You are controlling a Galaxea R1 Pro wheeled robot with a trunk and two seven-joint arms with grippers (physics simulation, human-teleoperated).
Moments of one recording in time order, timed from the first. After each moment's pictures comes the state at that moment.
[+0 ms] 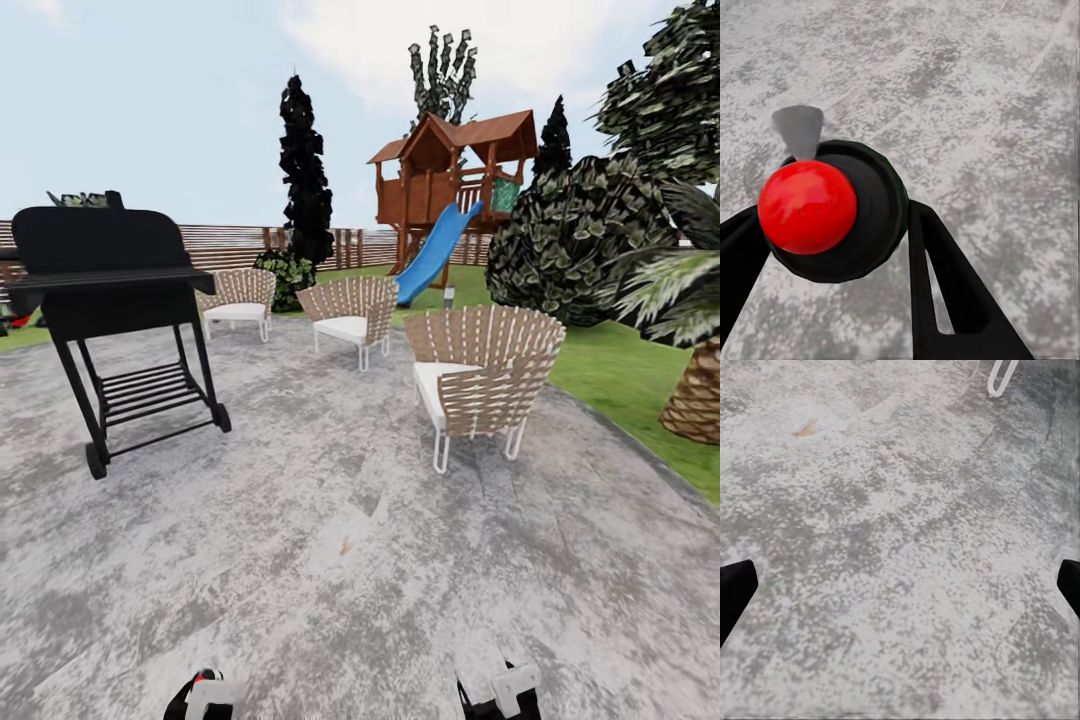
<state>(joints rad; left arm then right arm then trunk) -0.23 0.04 -0.14 -0.42 0.00 -0.34 0.20 -0.24 -0.02 -0.01 -0.39 0.27 -0.46 0.00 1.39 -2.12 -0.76</state>
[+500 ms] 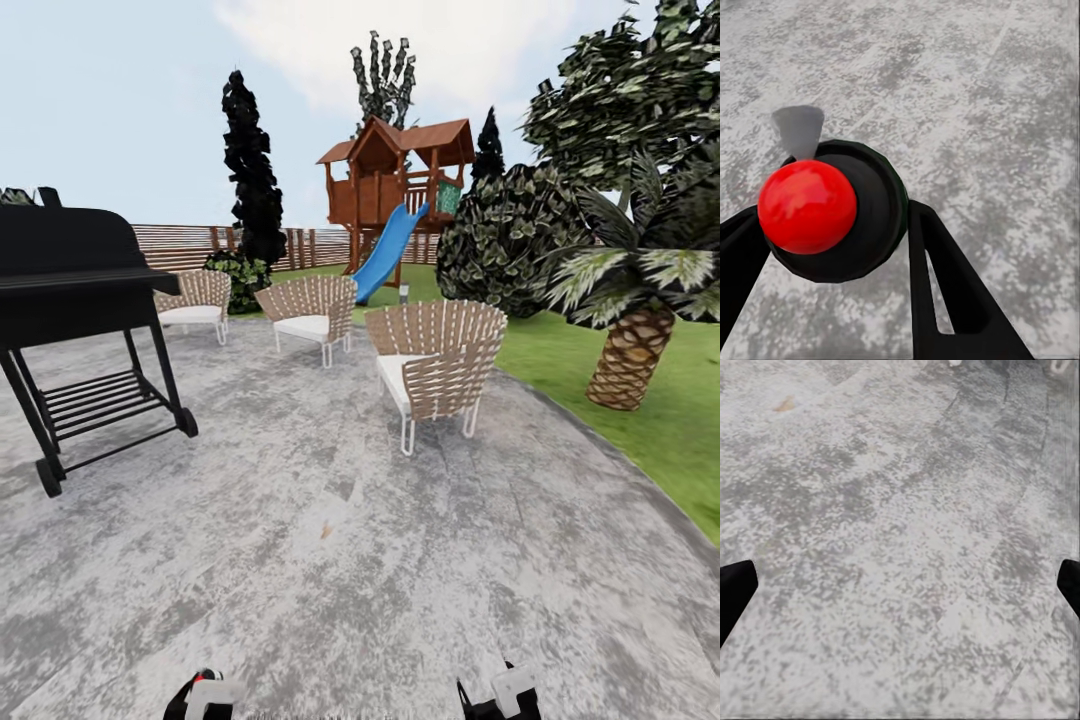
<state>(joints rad) -0.23 0.04 -0.14 -0.42 0.00 -0.34 0.20 -0.24 -0.02 -0.01 -0.39 0.27 -0.46 0.00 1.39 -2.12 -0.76</state>
